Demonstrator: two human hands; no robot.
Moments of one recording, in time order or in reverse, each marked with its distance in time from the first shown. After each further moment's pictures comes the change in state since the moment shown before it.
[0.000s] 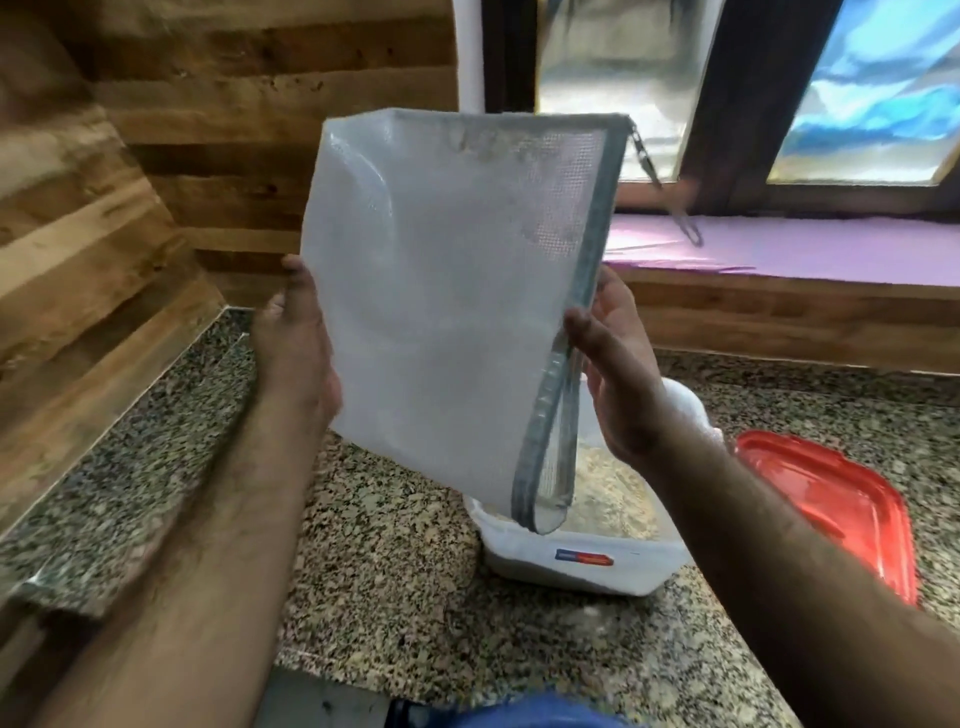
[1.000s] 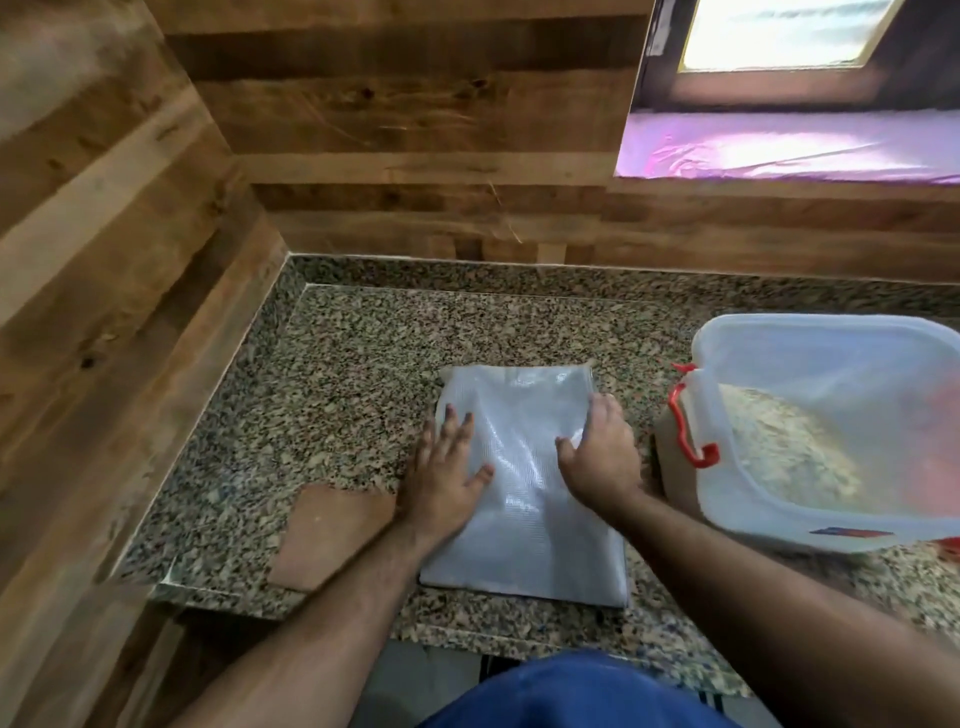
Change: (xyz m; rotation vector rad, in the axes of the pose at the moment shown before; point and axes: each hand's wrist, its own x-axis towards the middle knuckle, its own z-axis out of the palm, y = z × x) left_hand 0.088 -0.243 -0.246 1.357 -0.779 0.198; right_hand -0.004 0.275 0.198 -1.161 0.109 0.604
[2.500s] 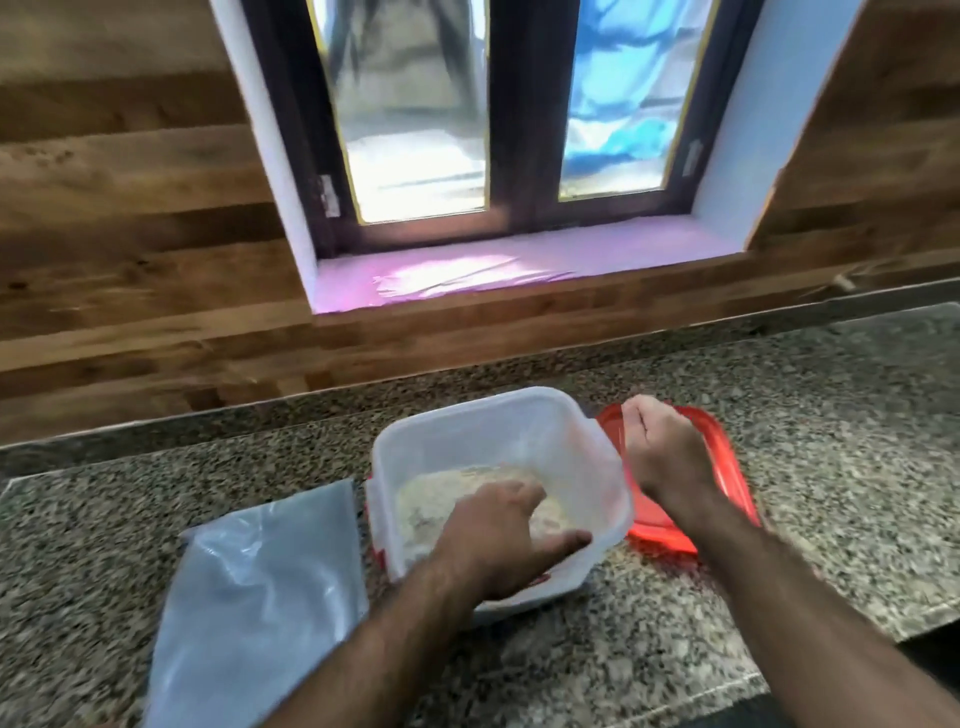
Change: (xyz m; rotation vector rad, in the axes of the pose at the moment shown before) left_hand 0.002 0.418 -0.010 0.109 -0.228 0.565; right_hand -0.002 0.289 -0.297 0.058 0.576 0.141
